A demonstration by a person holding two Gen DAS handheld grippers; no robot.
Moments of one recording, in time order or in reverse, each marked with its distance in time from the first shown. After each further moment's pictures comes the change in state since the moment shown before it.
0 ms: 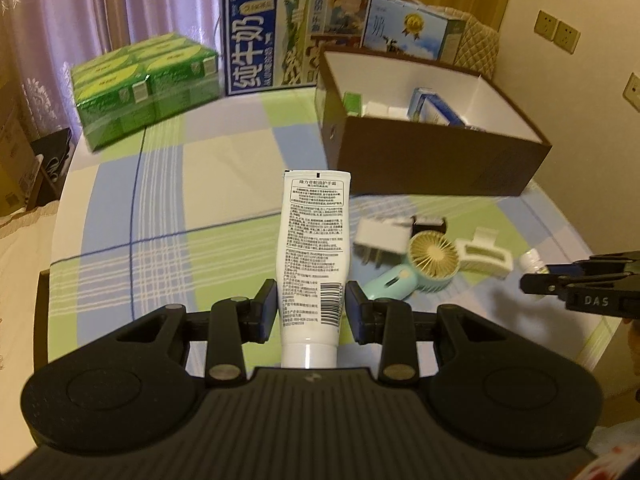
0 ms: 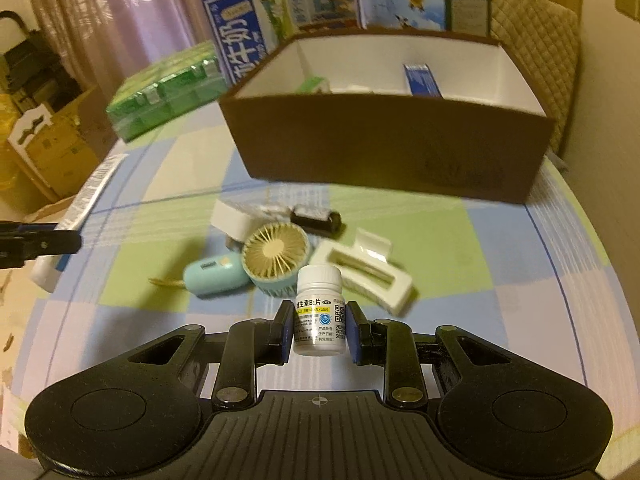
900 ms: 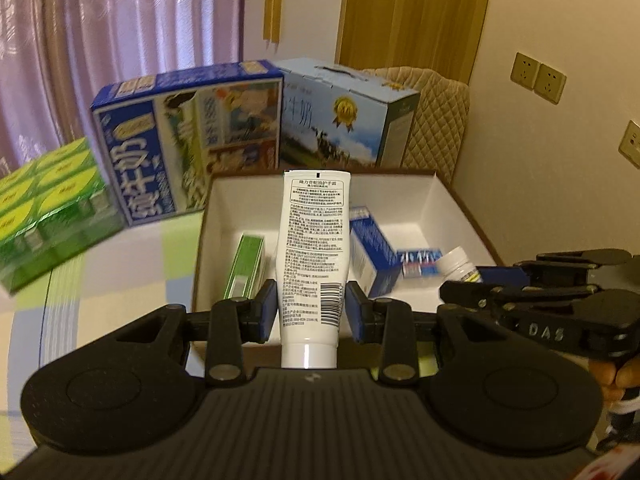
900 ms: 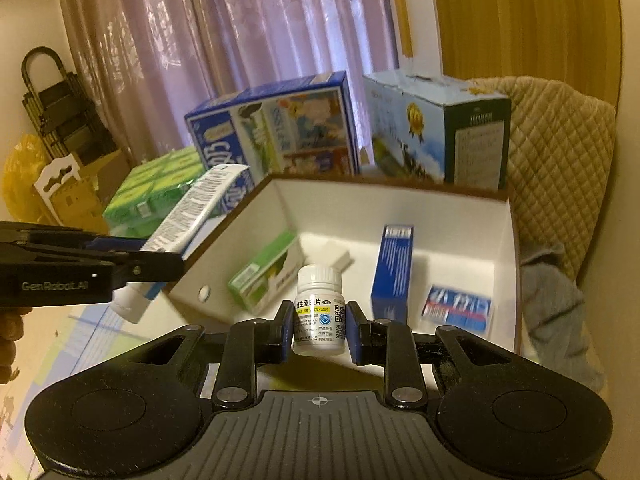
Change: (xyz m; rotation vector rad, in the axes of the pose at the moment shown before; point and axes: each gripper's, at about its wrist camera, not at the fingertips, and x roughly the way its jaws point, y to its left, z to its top) left arm 0.087 -0.133 0.176 0.059 -0.131 -0.046; right arm 0.011 -0.096 0.167 -0.101 -0.196 0.110
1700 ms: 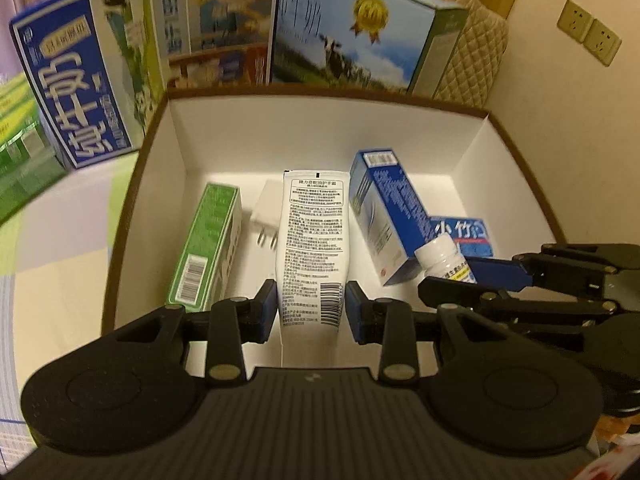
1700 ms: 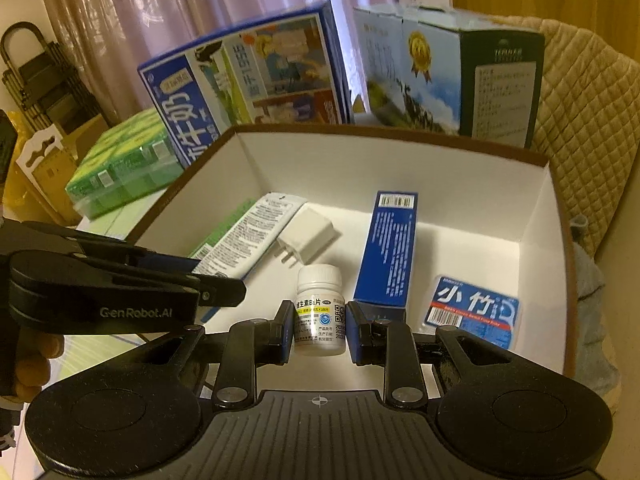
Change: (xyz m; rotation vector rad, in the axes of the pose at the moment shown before) left arm 0.136 0.004 0.002 -0.061 0.252 -0.018; right arm 0.095 -0.038 0.004 0.018 0.163 0.012
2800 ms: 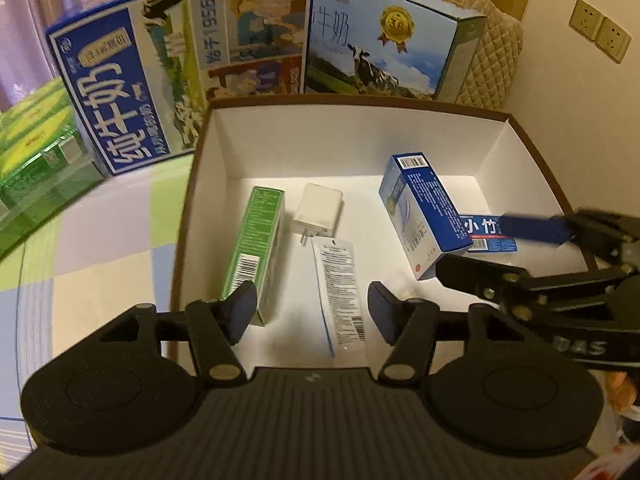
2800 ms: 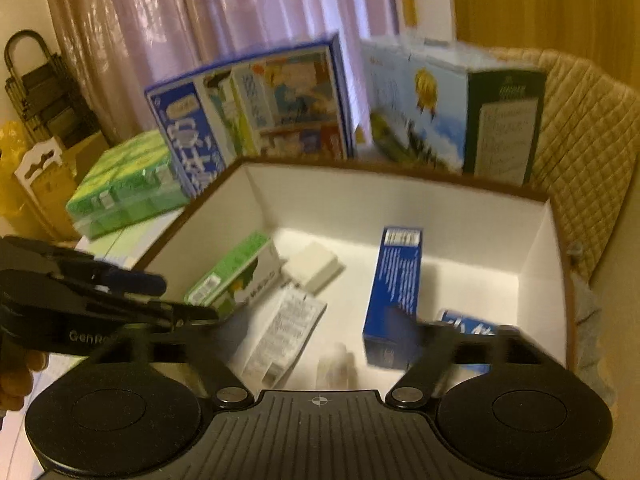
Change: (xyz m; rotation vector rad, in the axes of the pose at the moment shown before) left arm -0.027 0.017 -0.001 0.020 -0.028 0.073; right arm -0.011 0.017 0.009 -0.018 -0.110 -0.029
